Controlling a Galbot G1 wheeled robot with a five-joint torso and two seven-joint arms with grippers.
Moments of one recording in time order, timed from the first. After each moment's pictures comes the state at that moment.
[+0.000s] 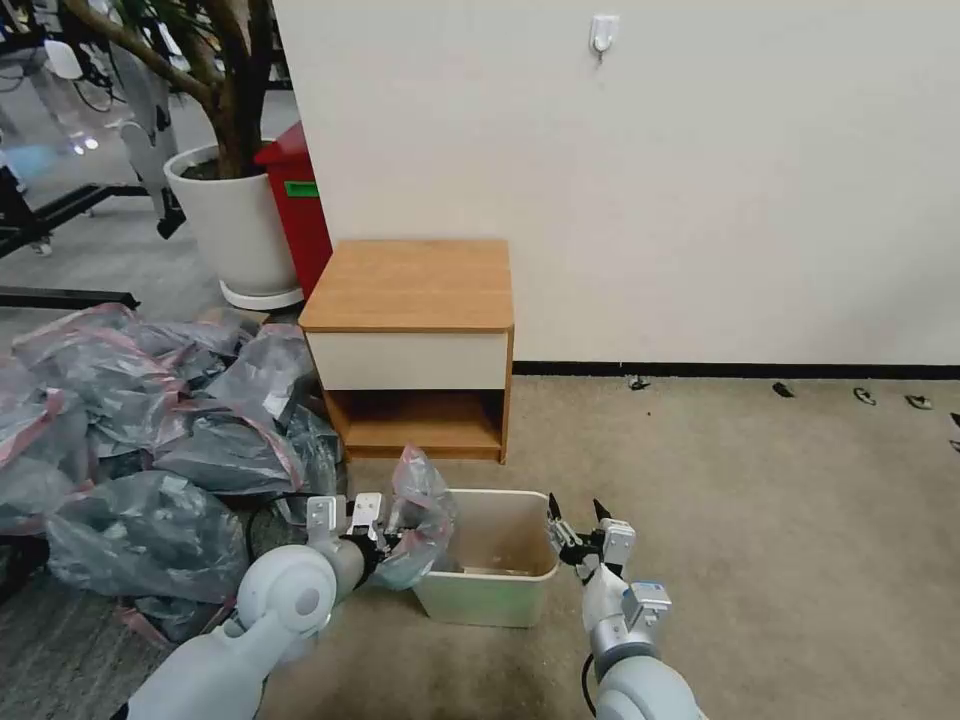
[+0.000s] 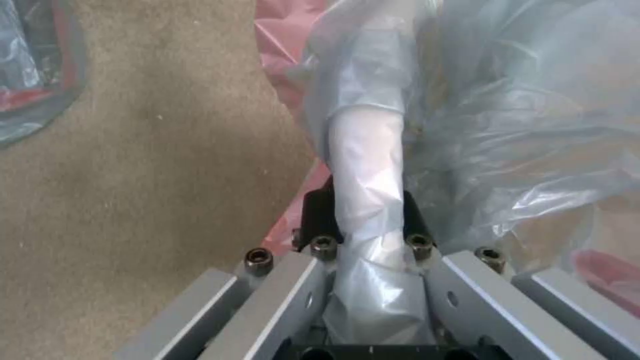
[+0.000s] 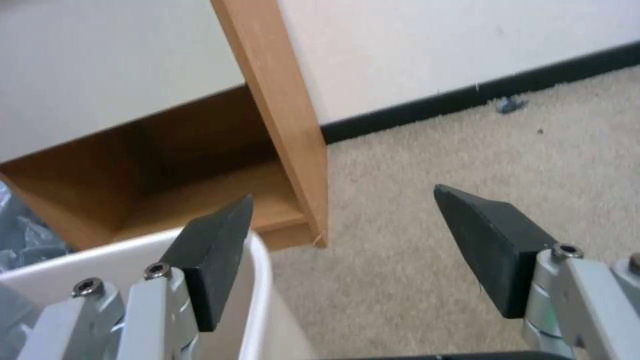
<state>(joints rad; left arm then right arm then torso) 1.22 -0.95 -0.16 -1.96 -1.16 0.73 -0.50 -1.45 1.21 0.05 1.89 0.45 0.09 0.47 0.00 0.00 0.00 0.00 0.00</state>
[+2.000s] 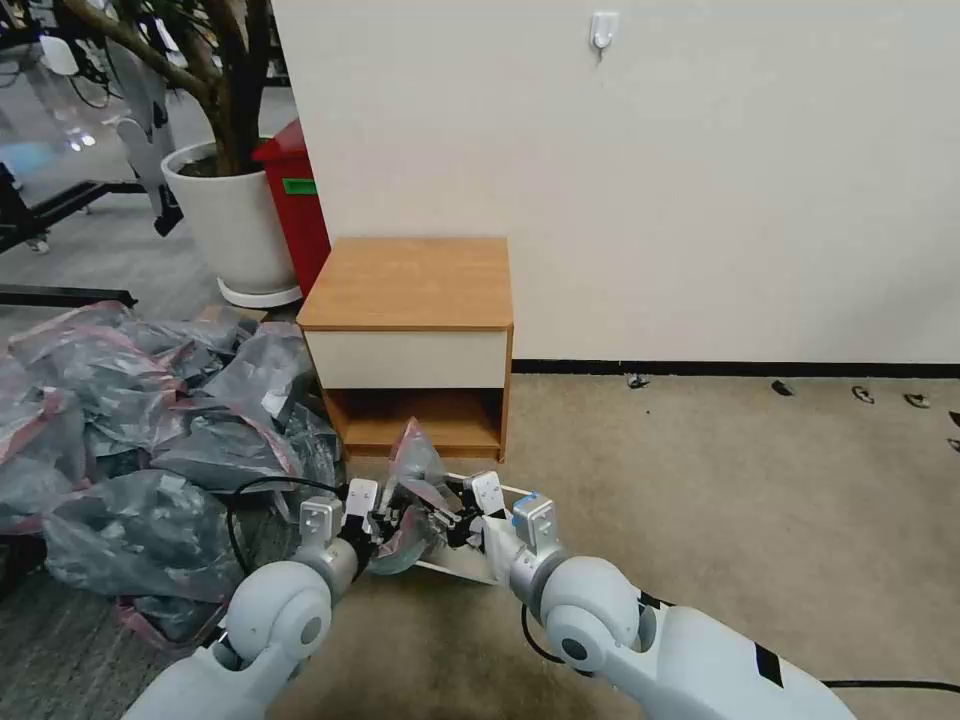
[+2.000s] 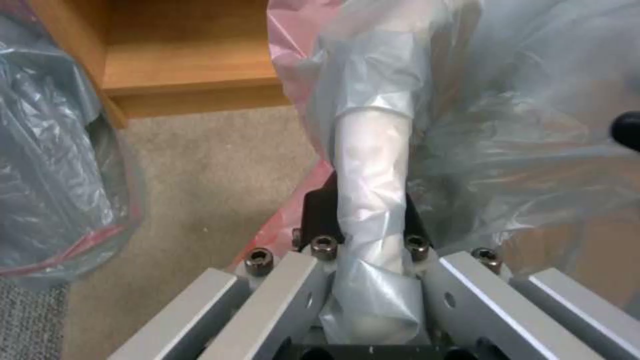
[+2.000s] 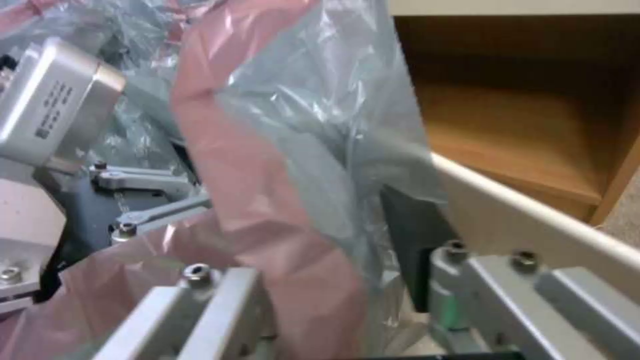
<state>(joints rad) 1.31 -1.00 -0.22 -2.01 -0.74 0.58 -0.30 -0.87 1.04 -0.45 1.94 0.80 -0.34 0.41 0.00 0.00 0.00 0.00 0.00</state>
